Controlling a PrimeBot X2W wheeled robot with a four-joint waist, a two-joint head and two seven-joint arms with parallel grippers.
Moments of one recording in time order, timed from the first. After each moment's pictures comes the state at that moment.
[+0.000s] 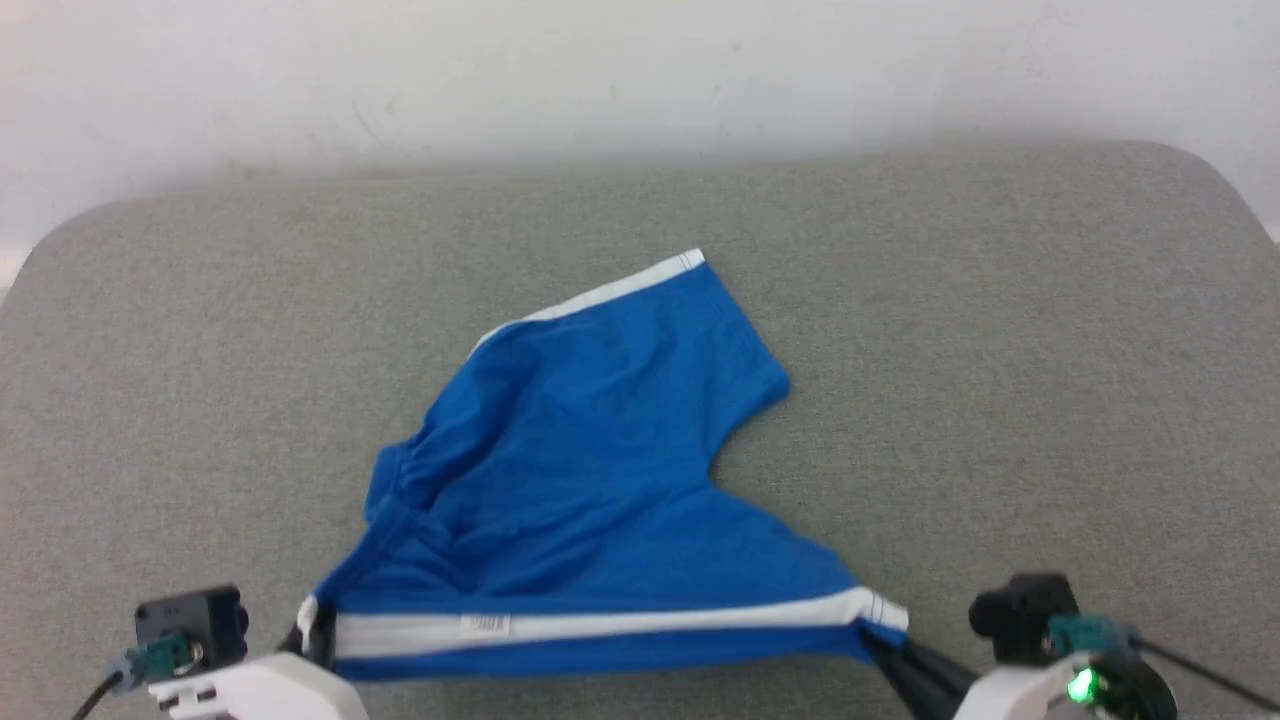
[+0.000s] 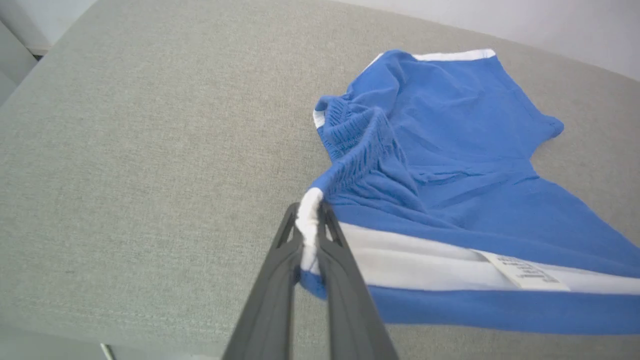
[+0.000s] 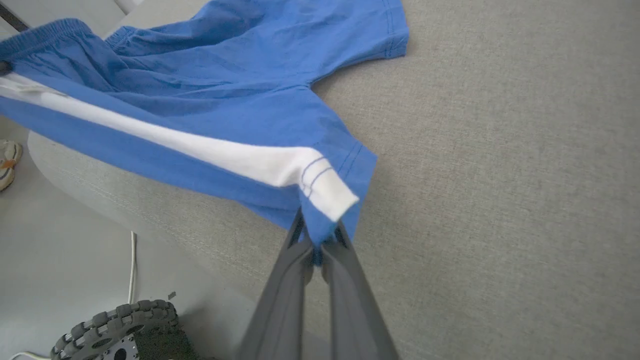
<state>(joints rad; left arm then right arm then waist) 0.19 0.54 -0.29 -0.41 -0.58 0.58 0.40 0.12 -0.26 0.29 -0.14 0.42 0.13 0.41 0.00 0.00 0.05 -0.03</state>
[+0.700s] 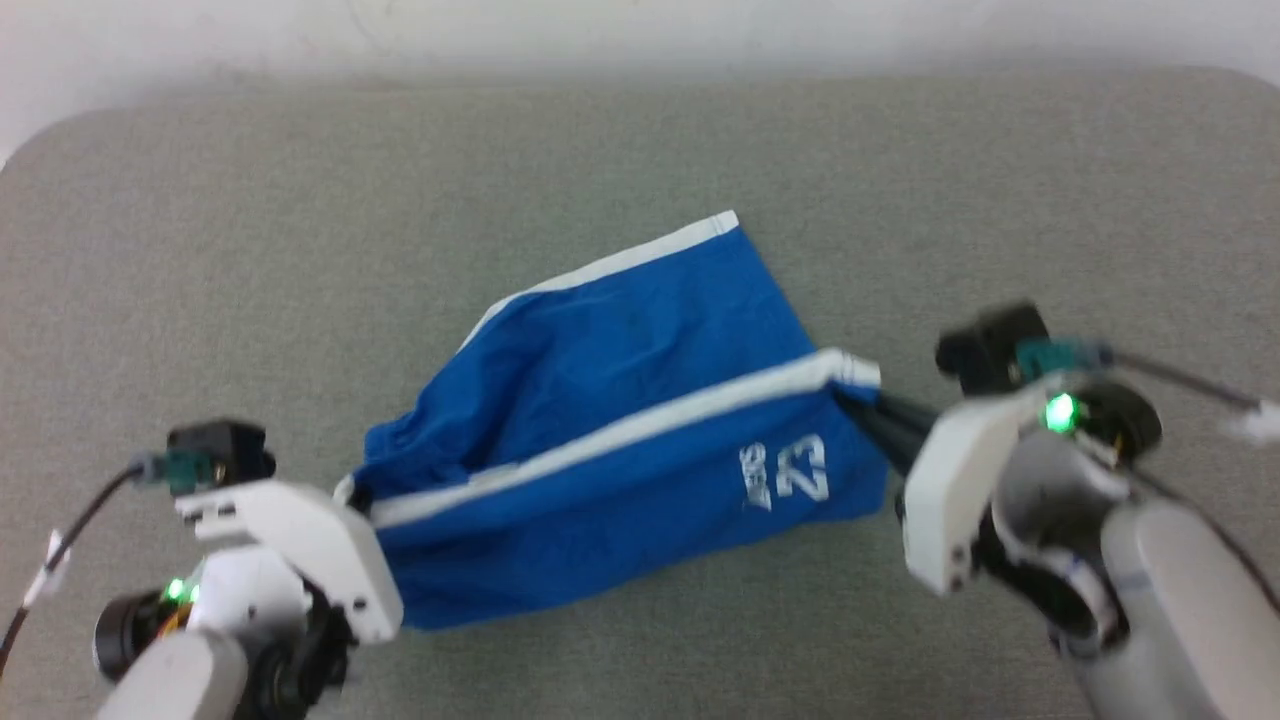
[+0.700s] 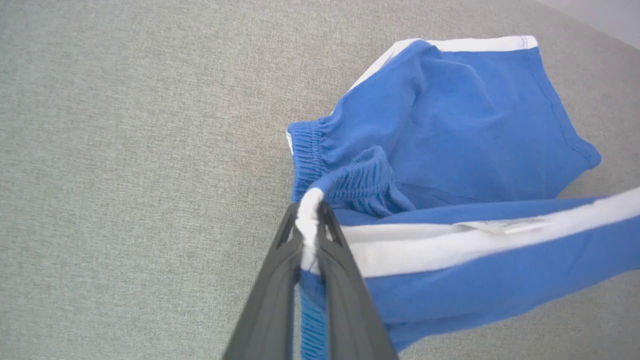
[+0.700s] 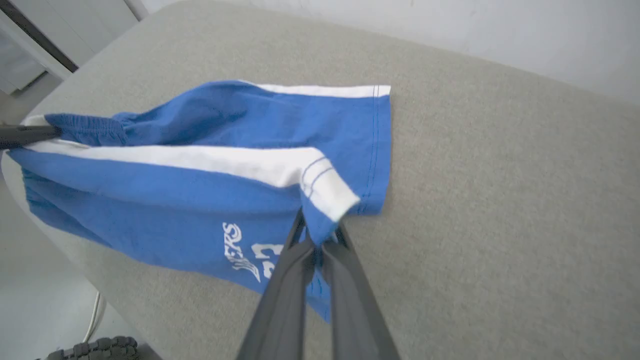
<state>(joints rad) -0.07 0.53 -0.32 -0.28 -0.68 0.52 0.60 -0.25 -0.24 0.30 -0.13 0.42 0.13 0.63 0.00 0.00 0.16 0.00</state>
